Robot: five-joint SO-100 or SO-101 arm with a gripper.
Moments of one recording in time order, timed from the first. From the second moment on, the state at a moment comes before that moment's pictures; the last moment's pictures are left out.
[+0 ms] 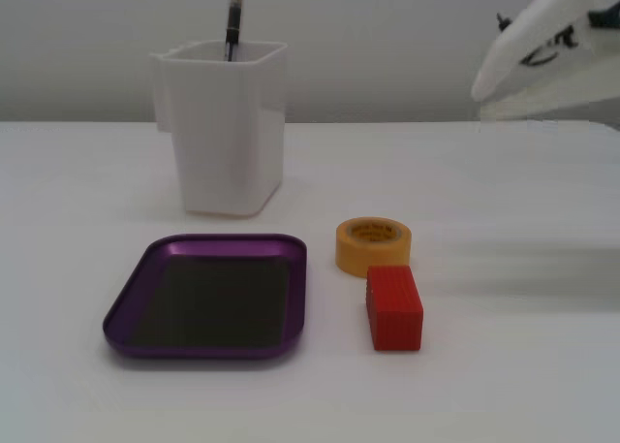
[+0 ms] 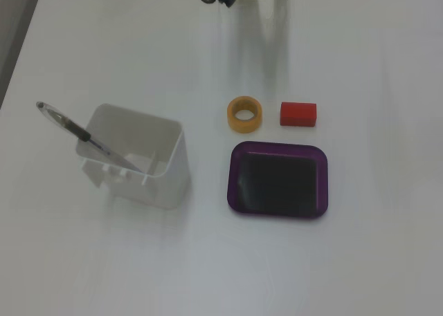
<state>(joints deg) -0.7 182.6 153.5 52.7 -1.6</state>
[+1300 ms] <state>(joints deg) -12.0 82.0 91.8 65.9 14.3</state>
